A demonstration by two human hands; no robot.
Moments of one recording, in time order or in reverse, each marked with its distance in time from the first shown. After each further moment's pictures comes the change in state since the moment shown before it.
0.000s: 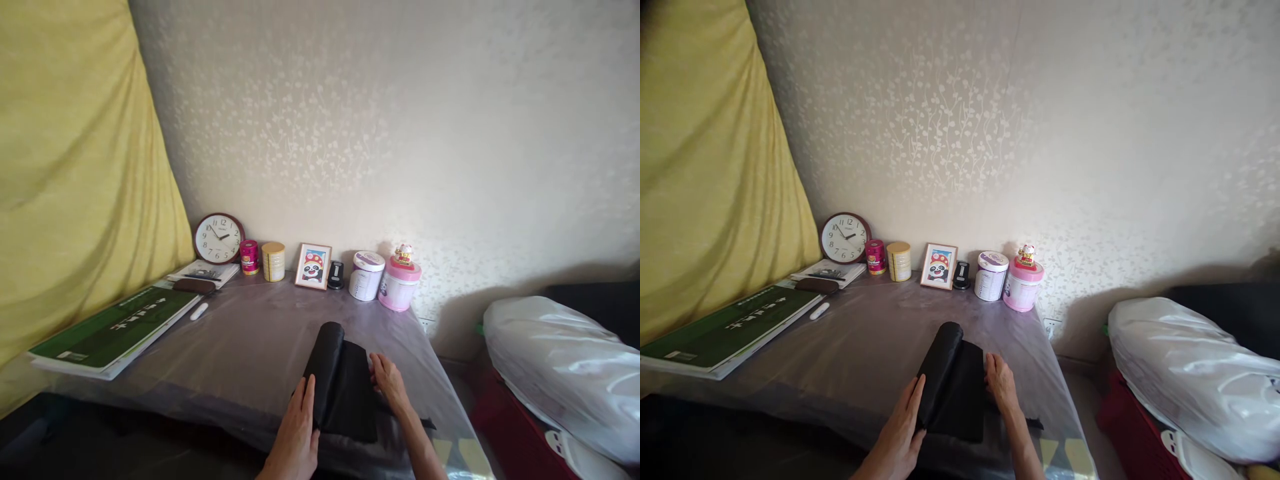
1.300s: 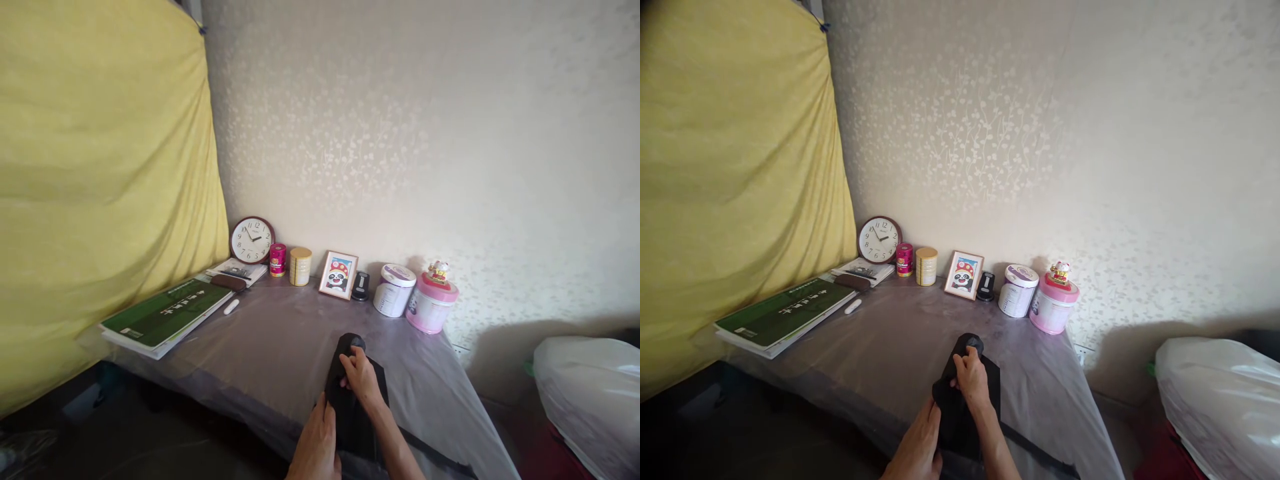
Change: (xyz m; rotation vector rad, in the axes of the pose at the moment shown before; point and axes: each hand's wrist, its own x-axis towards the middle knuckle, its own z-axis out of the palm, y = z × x) left_hand 0.010 -0.006 0.001 0.091 -0.029 -0.031; right_hand -0.005 -0.096 0.078 0.112 -0.134 -0.260
